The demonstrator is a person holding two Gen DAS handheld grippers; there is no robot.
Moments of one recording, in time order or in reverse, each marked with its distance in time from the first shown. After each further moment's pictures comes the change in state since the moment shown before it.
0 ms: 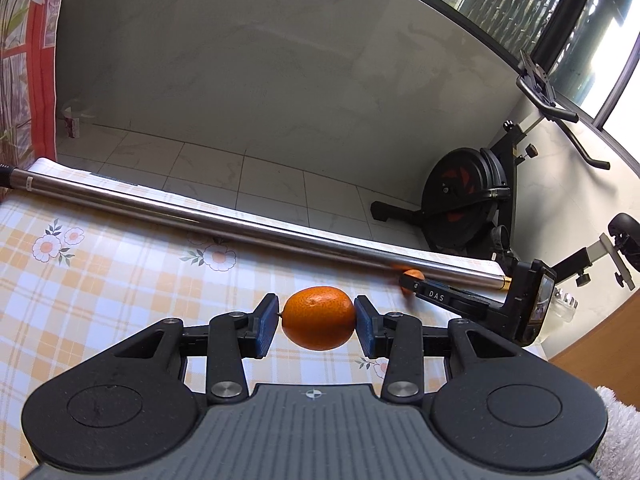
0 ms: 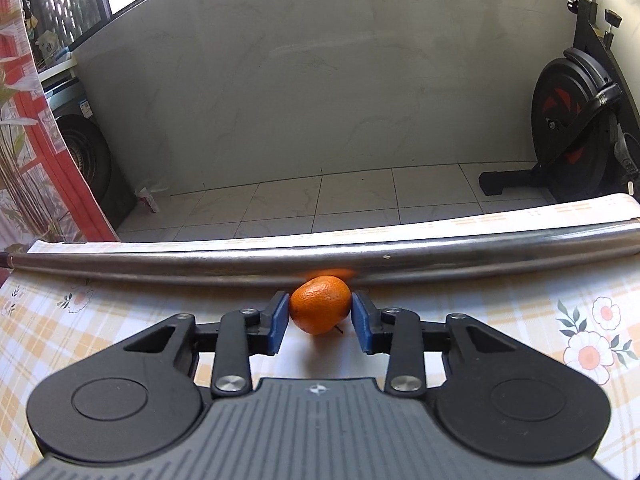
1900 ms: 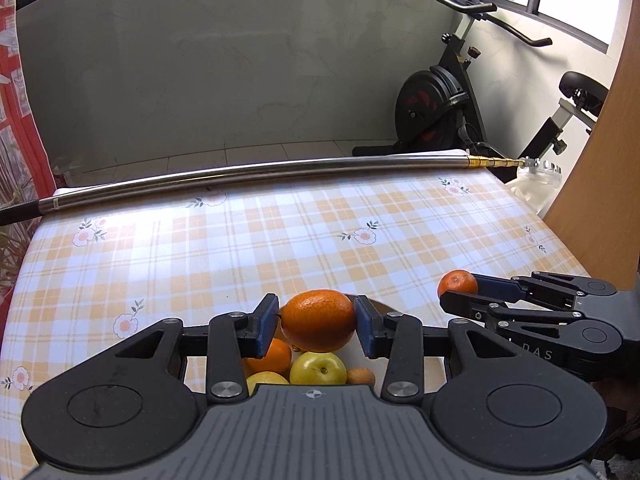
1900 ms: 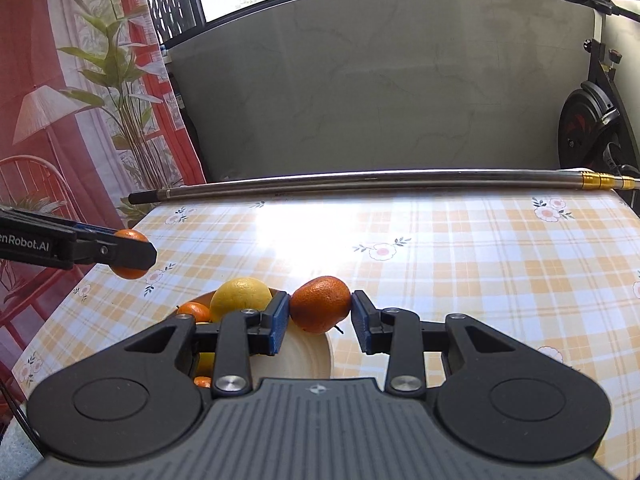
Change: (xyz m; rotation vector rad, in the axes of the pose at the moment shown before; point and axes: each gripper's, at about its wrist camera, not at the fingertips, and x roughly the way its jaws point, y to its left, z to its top) left arm -0.080 -0.019 -0.090 0.346 0.083 0.037; right arm -0.237 0.110 -0.139 -0.079 -0.055 0.141
